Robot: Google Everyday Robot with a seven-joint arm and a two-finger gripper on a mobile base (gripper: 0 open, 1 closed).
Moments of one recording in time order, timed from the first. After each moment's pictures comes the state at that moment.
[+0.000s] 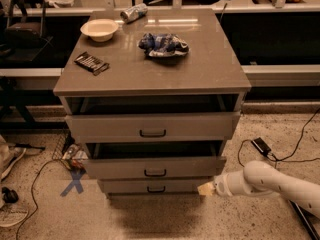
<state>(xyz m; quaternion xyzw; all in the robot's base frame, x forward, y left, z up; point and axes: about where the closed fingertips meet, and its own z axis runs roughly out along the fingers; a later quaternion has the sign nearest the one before) 0.509 -0.179 0.389 -0.17 0.92 0.30 0.18</state>
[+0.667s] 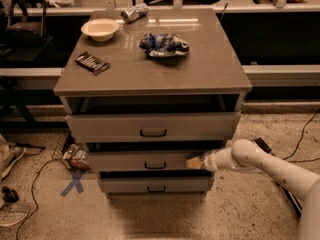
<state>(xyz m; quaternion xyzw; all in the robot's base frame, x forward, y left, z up) 0.616 -0.142 0.412 -0.18 0.89 0.34 0.24</state>
